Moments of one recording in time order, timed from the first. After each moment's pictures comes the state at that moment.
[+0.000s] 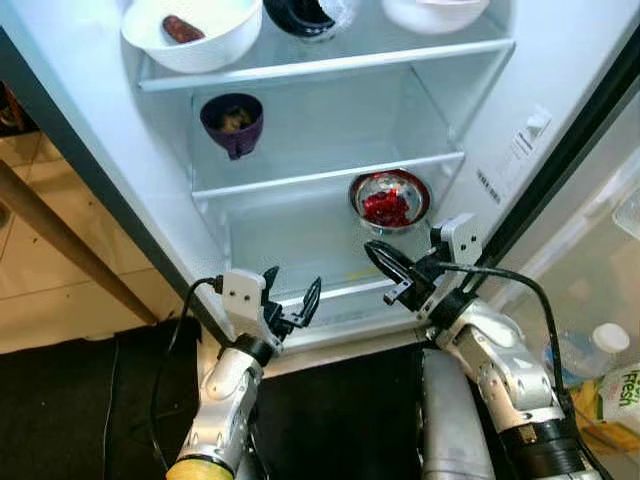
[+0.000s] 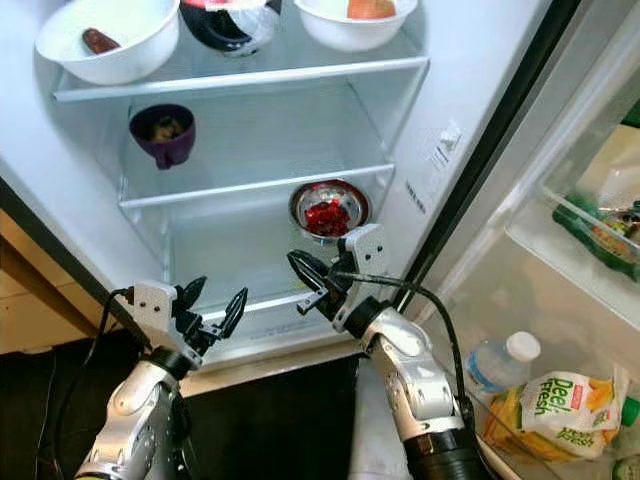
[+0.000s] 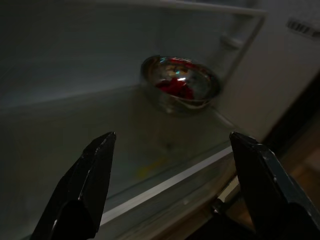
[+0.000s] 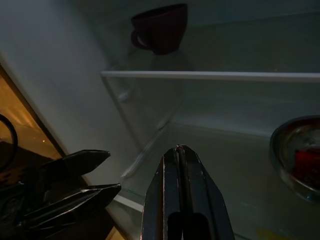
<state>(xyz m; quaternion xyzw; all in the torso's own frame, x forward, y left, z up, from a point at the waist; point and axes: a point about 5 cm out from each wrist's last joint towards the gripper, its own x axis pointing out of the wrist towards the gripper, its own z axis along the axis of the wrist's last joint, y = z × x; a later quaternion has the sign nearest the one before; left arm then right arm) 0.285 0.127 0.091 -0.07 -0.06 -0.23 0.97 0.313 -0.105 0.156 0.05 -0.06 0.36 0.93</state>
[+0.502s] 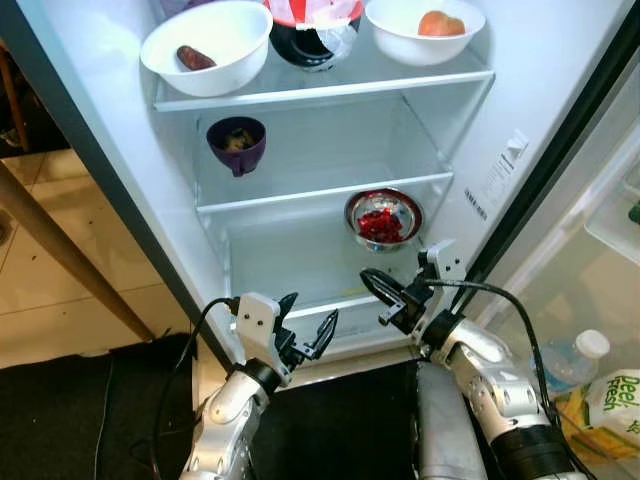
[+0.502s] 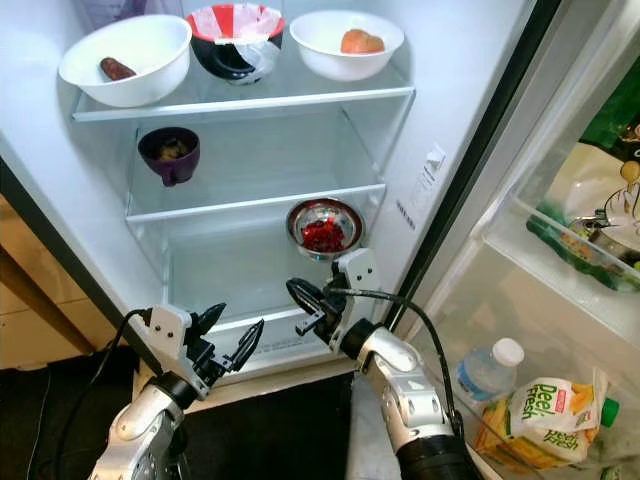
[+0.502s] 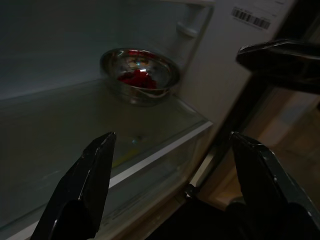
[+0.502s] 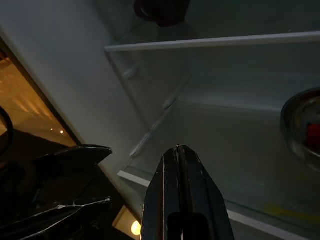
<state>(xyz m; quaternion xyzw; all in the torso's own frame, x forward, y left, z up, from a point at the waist) 0.267 0.119 0.071 -0.06 -0.02 -0.28 0.96 0.311 -0.105 0.116 0.07 0.00 0.37 0.93</state>
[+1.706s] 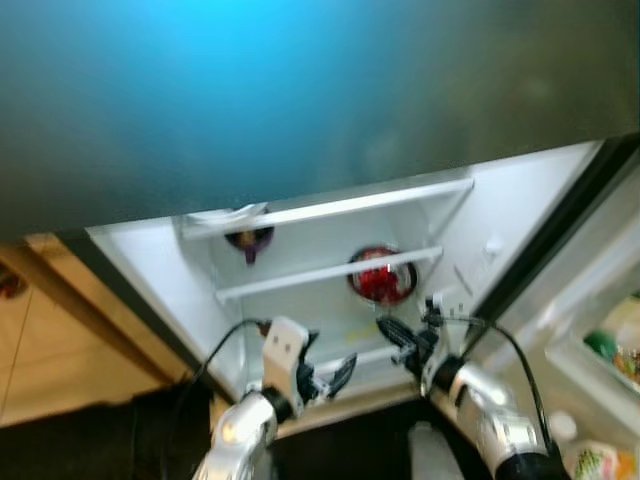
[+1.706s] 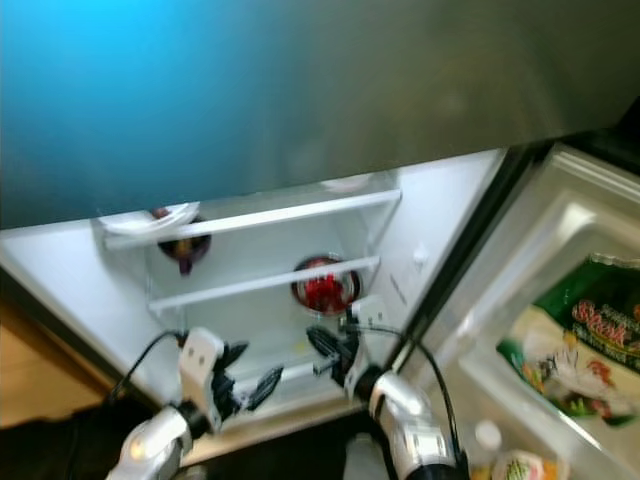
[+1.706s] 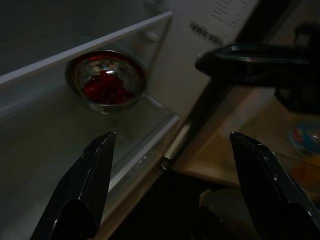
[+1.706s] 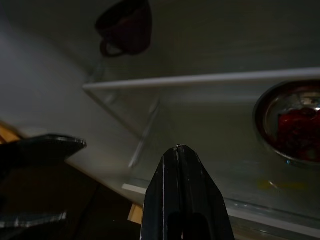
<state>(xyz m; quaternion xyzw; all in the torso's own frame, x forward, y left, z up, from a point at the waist) 0.245 0.105 0.032 -0.03 0.09 -0.36 0.93 0.294 -0.130 0.047 0.10 0.10 0.32 0.94</state>
